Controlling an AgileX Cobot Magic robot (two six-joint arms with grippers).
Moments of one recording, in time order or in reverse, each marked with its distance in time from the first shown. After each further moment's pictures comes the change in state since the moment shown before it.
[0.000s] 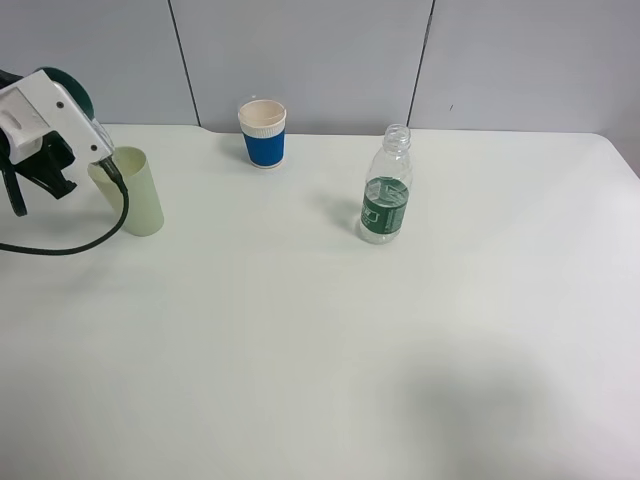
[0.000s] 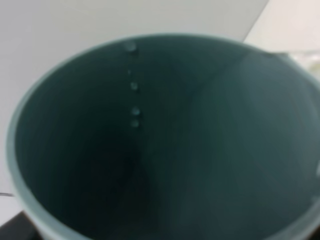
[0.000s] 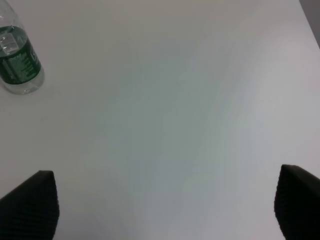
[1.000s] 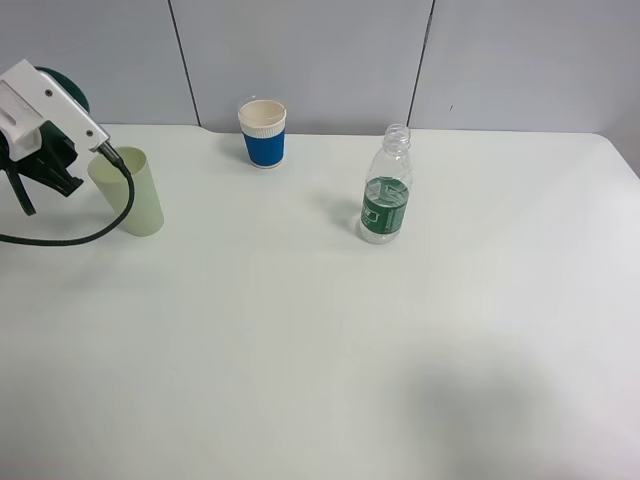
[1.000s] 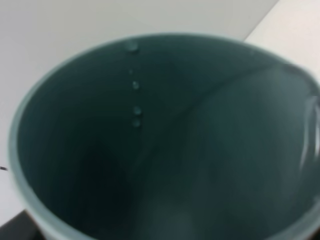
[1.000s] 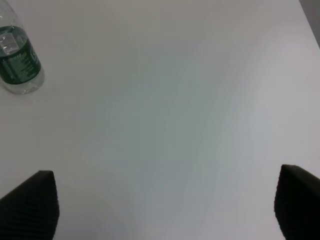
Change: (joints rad) left arm 0.000 0.000 0.000 -0.027 0.020 -0.157; right arm 0.000 0.000 0.000 0.000 0.000 0.000
